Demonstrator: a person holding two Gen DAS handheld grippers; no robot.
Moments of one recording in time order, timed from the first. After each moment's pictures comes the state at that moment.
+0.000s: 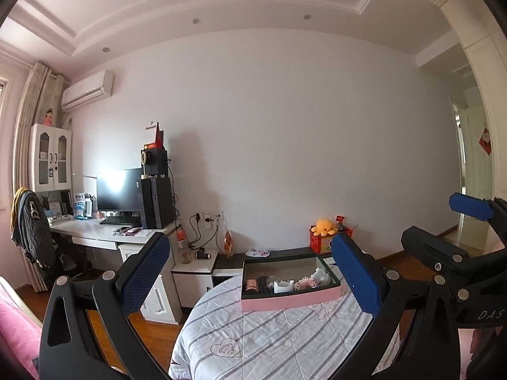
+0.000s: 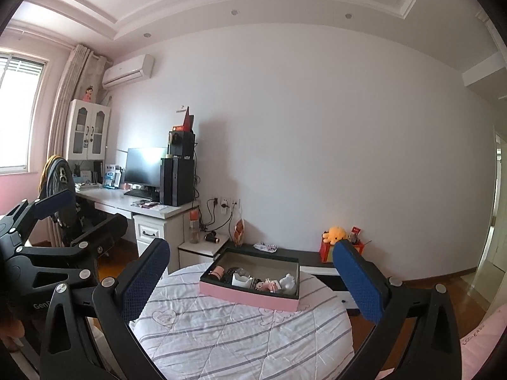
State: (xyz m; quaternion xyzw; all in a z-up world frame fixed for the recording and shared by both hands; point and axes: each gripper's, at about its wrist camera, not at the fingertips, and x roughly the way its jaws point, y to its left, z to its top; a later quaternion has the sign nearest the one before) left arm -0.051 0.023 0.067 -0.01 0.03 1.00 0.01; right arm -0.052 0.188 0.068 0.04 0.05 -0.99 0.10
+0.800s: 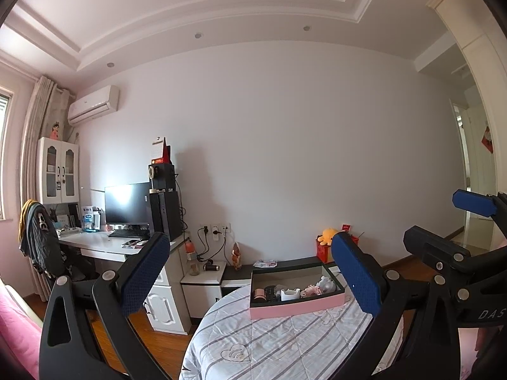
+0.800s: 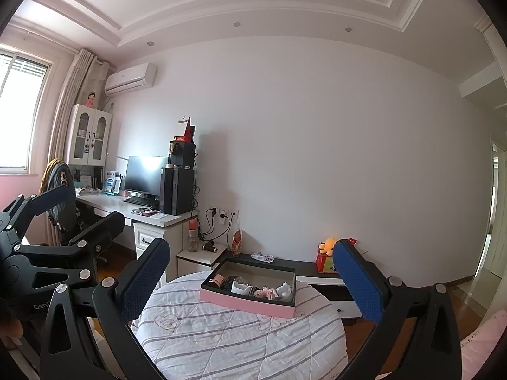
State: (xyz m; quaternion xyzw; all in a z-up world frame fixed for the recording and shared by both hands) left arm -0.024 0.027 0.073 0.02 0.05 1.00 -0.01; right arm -0.020 0.185 0.077 0.02 0.06 -0.99 0.09
